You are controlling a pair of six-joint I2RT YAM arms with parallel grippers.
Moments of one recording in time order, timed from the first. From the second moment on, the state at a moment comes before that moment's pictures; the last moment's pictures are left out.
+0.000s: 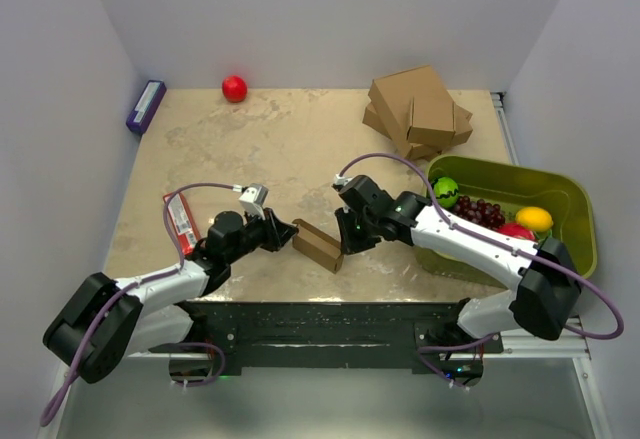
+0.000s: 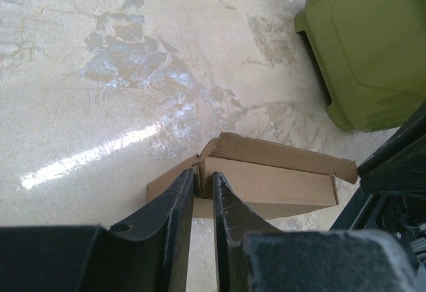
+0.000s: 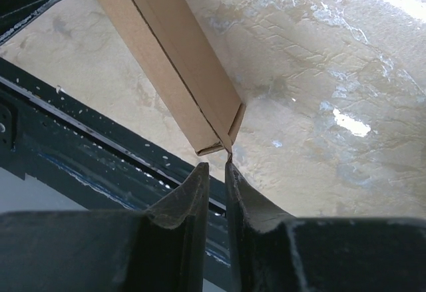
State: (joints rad) left arm -0.57 1.14 0.23 0.59 0.21 -0.55; right arm 0.88 1.39 1.05 -0.71 -0.03 0.54
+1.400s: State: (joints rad) left arm -0.58 1.12 0.23 0.57 0.19 -0.55; right arm 0.89 1.40 1.05 -0.69 0.02 0.55
